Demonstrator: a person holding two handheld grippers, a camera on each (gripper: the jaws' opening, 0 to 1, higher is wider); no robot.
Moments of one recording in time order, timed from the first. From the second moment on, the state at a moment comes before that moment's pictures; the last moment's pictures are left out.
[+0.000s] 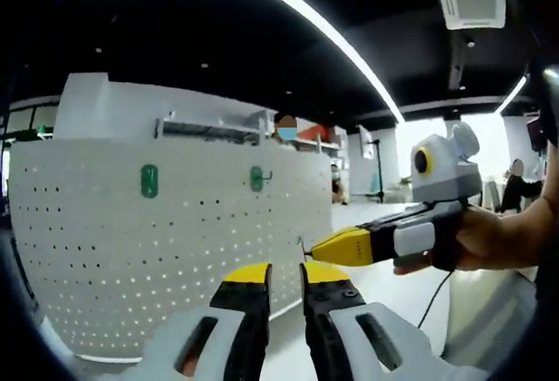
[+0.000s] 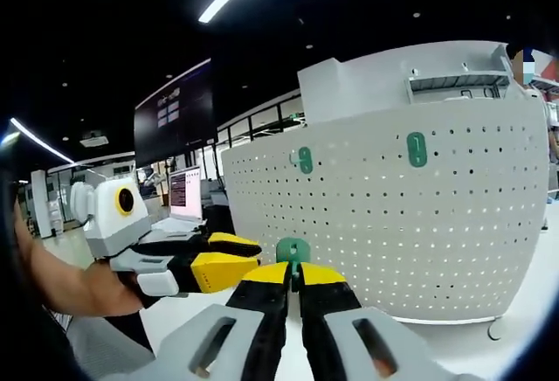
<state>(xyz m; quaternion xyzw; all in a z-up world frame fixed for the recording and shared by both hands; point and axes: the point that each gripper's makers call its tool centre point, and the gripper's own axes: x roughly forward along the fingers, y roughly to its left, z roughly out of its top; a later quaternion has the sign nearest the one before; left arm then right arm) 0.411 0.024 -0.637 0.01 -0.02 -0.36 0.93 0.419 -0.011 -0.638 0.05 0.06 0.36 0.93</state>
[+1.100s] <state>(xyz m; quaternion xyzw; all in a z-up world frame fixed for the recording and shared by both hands) 0.388 0.063 -0.682 0.03 0.02 -0.31 0.95 0.479 -0.020 -0.564 0.04 -0.02 0.31 0.95</state>
